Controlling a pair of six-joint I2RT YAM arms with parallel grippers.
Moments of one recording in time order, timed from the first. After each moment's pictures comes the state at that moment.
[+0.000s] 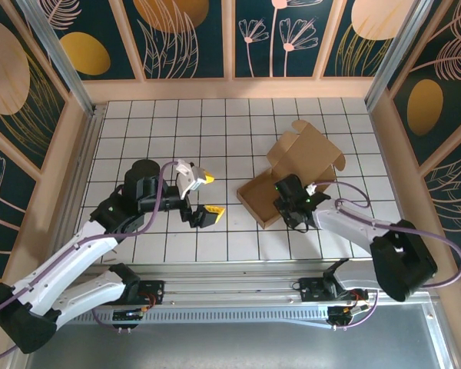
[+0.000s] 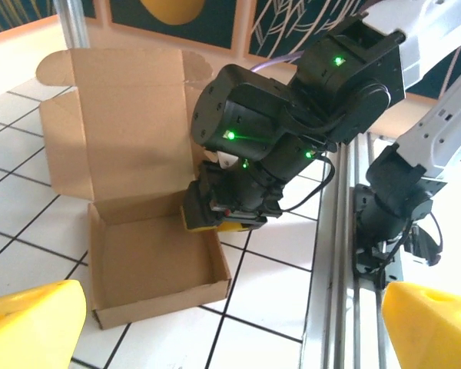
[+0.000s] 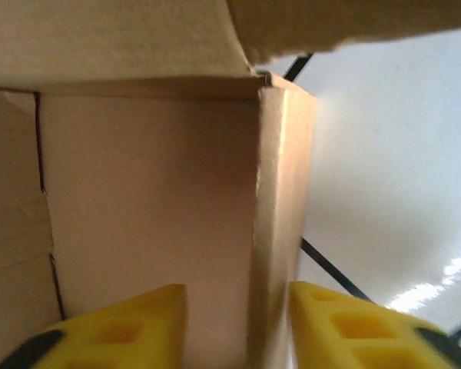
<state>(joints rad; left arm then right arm) -0.67 0.92 0.85 -0.28 0.62 0.07 0.61 1.31 0.65 -0.43 0.17 1.46</state>
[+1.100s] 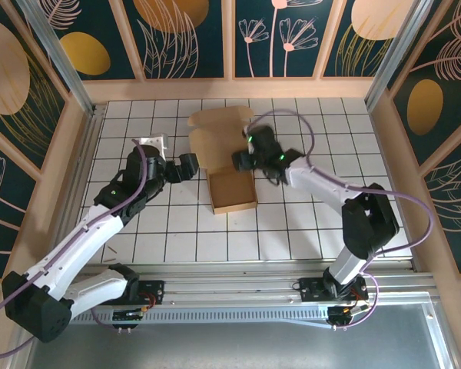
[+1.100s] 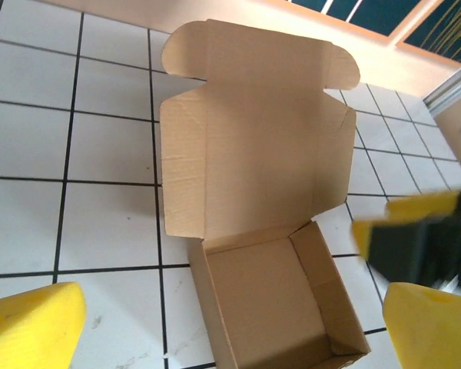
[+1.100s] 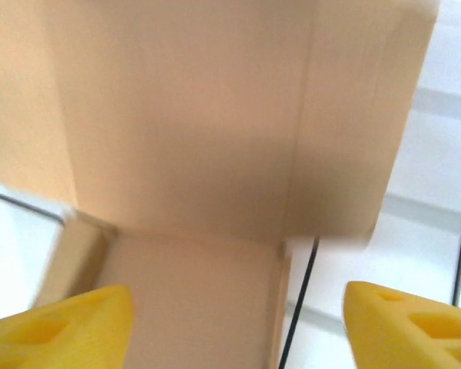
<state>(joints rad) -0.50 1.06 0.92 -0.36 -0.05 -0.56 0.60 1.66 1.29 -0.34 0.05 0.20</state>
